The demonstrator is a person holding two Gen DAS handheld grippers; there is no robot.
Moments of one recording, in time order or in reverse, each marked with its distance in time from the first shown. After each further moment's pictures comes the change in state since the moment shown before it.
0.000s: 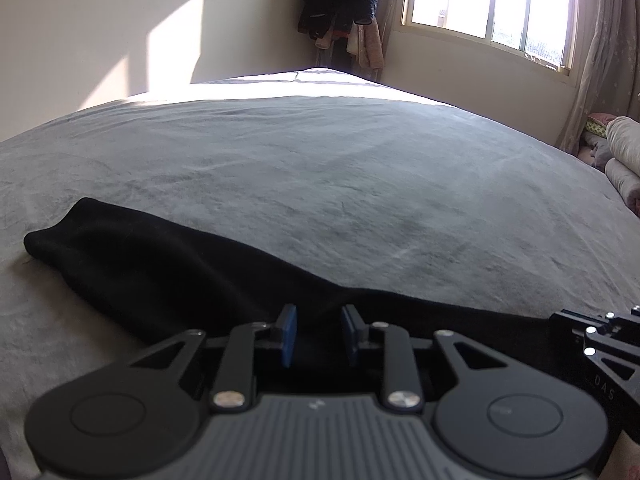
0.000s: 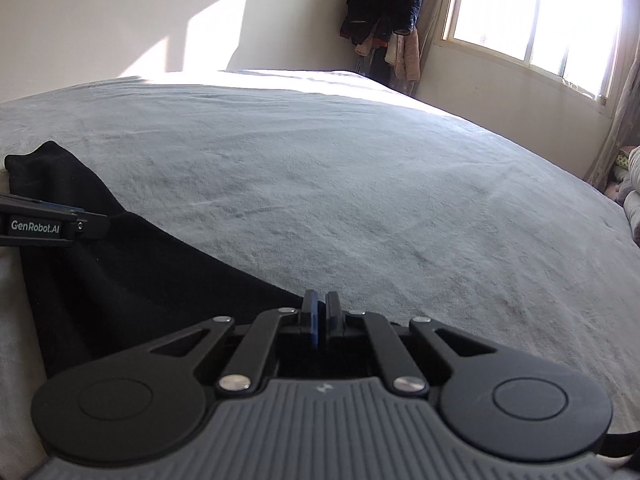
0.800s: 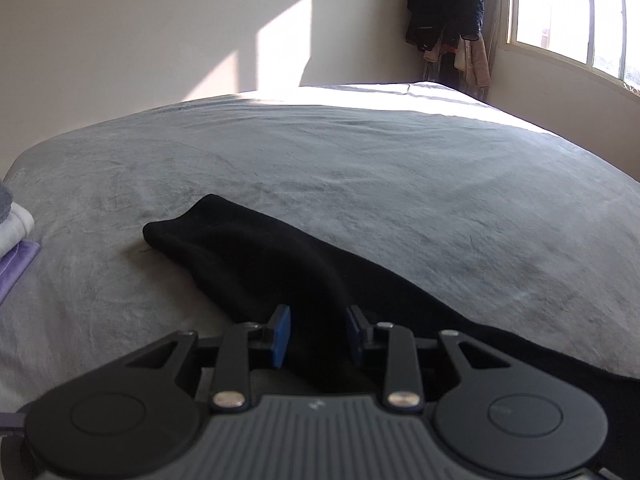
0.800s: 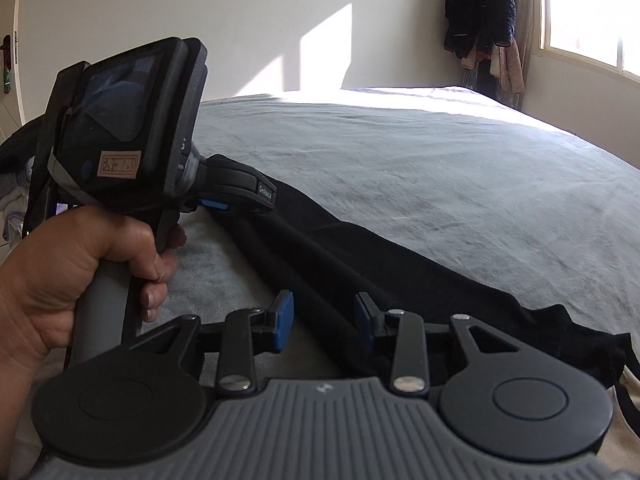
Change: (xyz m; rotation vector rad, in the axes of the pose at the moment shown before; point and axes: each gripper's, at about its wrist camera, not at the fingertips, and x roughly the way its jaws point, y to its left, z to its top) left arm -0.009 0.039 0.013 -0.159 -0.020 0.292; right arm -0.066 0.075 0.002 -0.029 -0.051 0.359
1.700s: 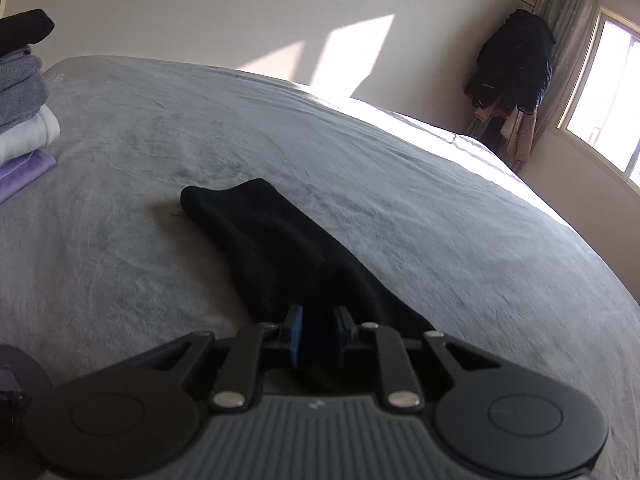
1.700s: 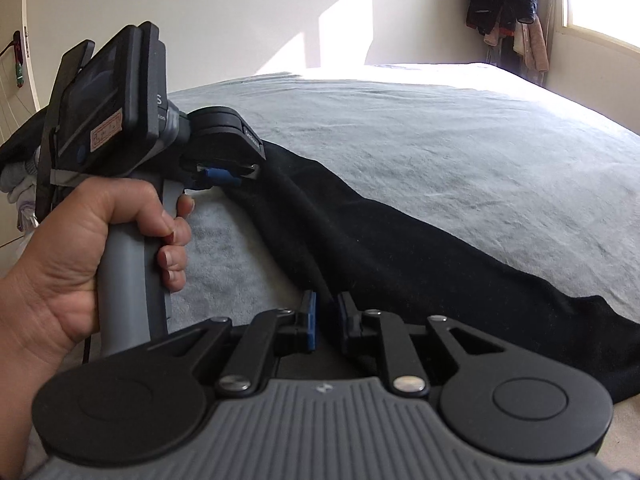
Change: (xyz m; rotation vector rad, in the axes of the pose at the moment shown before) left arm 0.017 0.045 0.002 -0.335 -0.034 -0.029; right arm 0.009 -0.007 -0.006 0.095 0.025 0.095
